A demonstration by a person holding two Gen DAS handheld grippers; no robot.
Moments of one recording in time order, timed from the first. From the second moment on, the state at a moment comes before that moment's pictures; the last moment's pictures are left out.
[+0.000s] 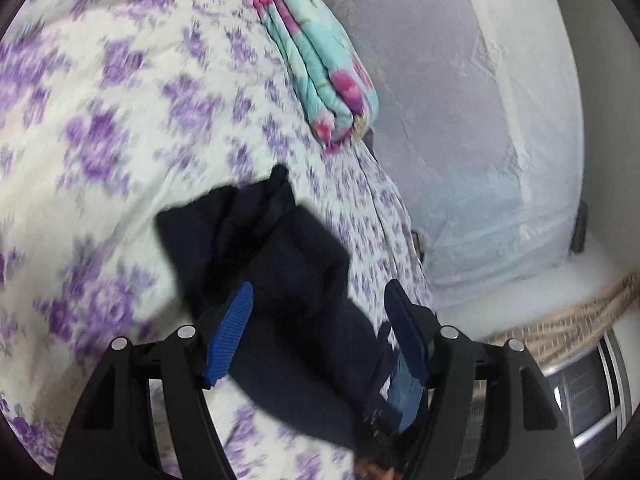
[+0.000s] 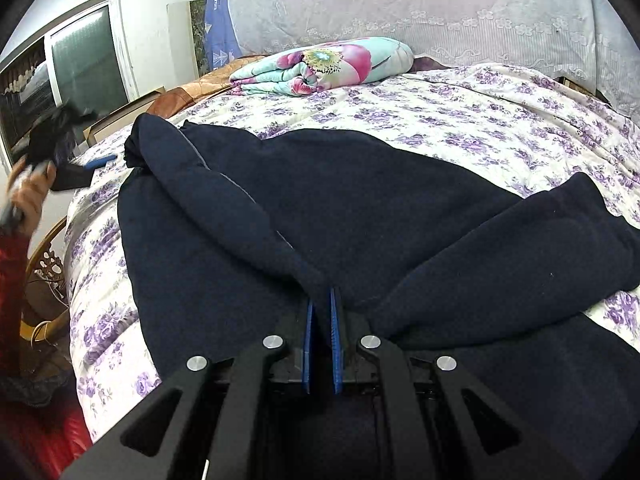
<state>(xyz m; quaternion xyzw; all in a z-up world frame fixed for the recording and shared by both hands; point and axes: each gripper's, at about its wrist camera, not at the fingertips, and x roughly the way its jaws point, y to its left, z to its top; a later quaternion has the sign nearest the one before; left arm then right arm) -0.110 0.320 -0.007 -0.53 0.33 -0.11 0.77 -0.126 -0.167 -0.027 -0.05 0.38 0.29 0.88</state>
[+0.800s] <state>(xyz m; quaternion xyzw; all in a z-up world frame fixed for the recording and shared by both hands) -0.122 0.317 -0.066 -0.62 0.46 -0.03 0.63 -0.124 -0.173 -0.029 -0.03 0.38 0.30 0.87</state>
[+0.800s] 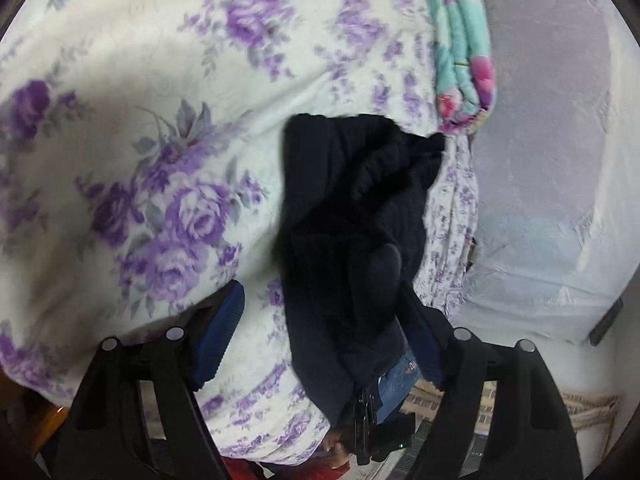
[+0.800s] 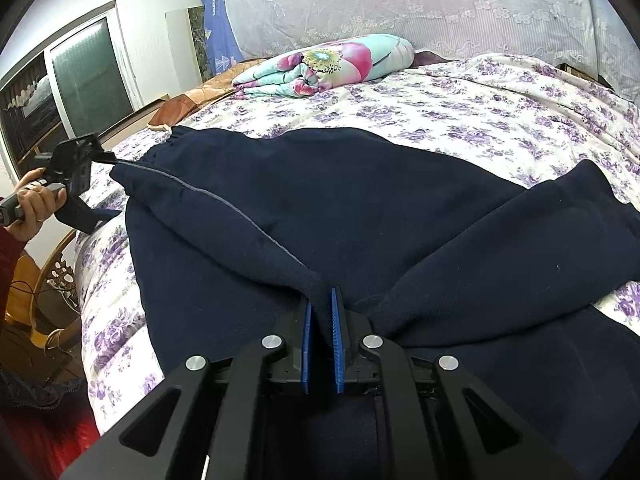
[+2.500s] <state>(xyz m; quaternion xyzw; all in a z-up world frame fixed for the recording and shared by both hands) -0.017 0.303 0.029 -0.46 0.39 -0.10 0.79 -0.167 -0.167 -0.028 -0.05 0.39 0.32 0.86</state>
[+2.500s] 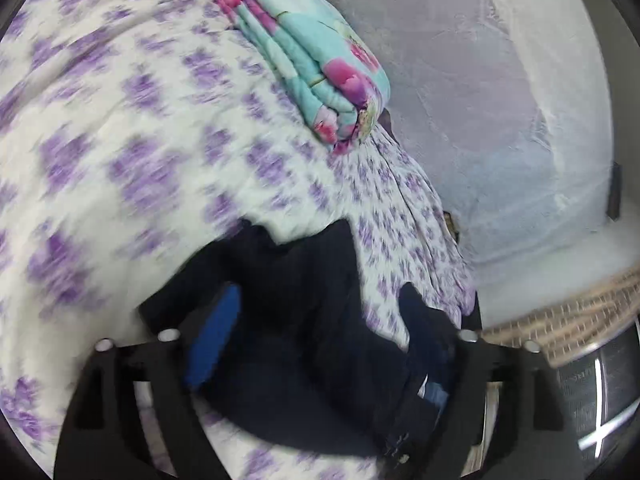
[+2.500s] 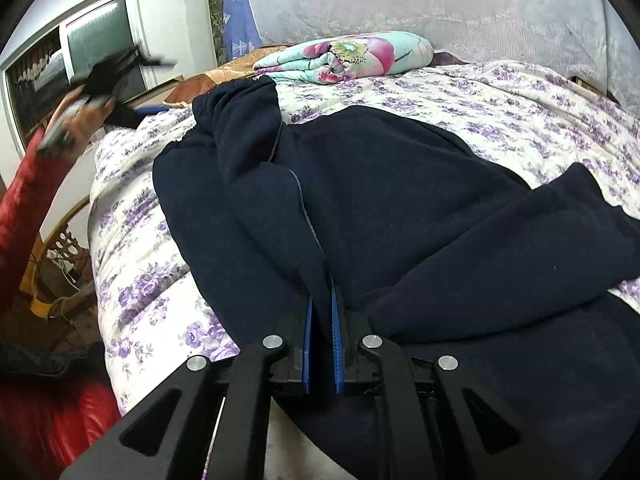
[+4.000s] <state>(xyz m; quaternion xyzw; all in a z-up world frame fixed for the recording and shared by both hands) -0.152 0.328 -0.020 -0.46 0.49 -0.01 0.74 -0.153 -0.182 -0.034 0.03 0.41 0.35 0.84</state>
